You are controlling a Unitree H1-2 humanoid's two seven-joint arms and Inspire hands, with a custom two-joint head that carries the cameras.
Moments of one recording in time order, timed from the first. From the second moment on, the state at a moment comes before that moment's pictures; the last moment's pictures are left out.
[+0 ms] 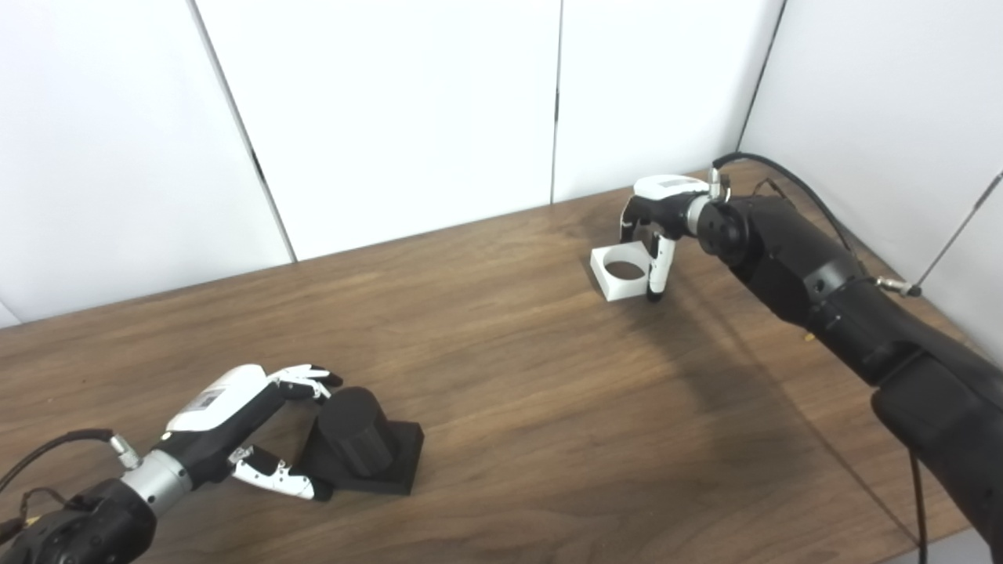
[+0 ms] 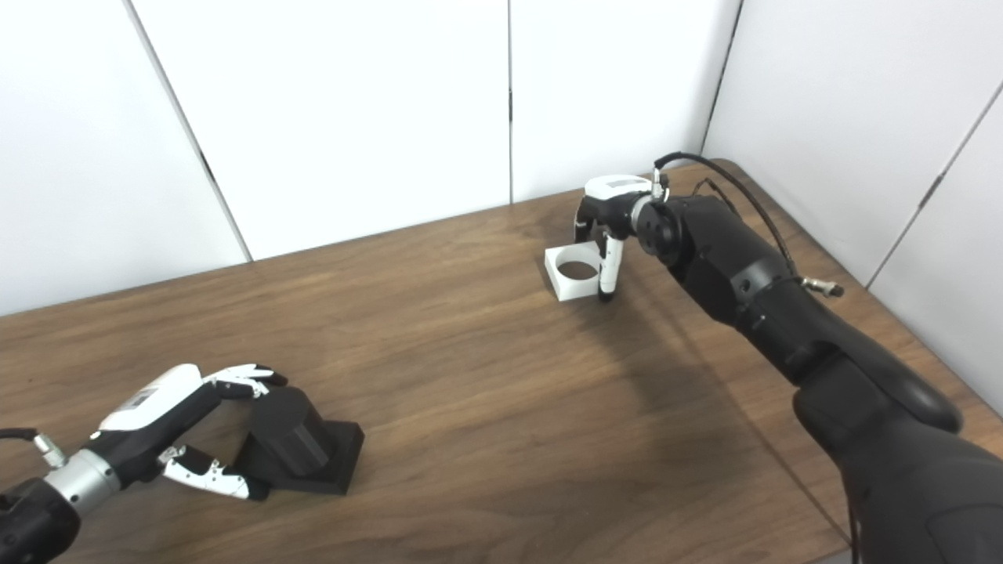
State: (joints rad) left arm -0.41 0.51 -0.47 0.19 0.38 -0.24 -0.40; right arm -0.65 -0.71 0.38 0.43 -0.70 0.22 0.45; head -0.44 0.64
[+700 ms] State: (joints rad) left arm -0.42 0.52 -0.47 0.19 0.38 -0.24 -0.41; right arm -0.59 -0.71 0.32 0.28 -0.67 0.15 0.39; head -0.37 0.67
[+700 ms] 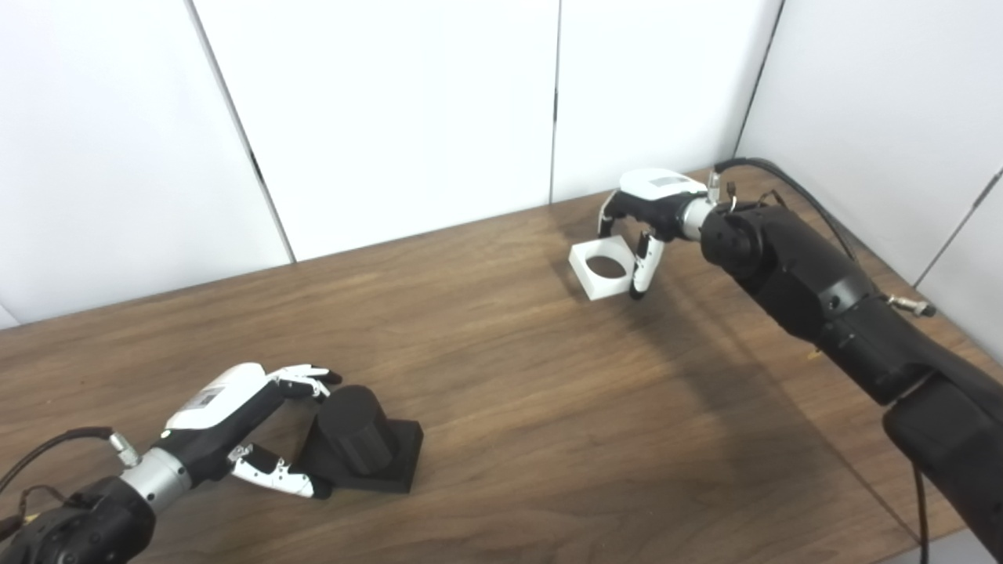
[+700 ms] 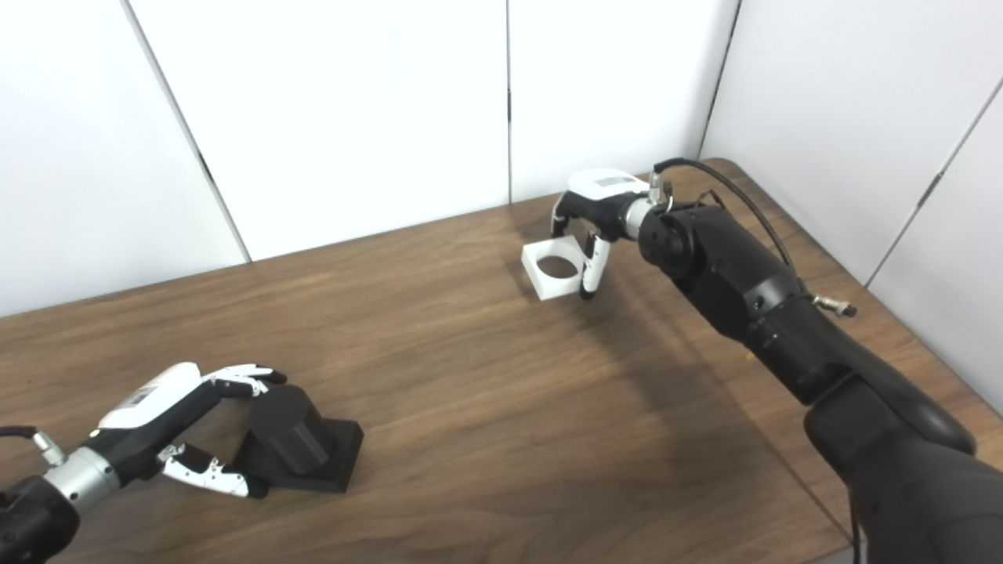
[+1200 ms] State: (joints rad) left arm -0.43 0.50 -0.48 0.18 0.40 -0.19 -0.41; right arm -0.59 -0.71 0.29 0.14 -0.60 0.08 0.44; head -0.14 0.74
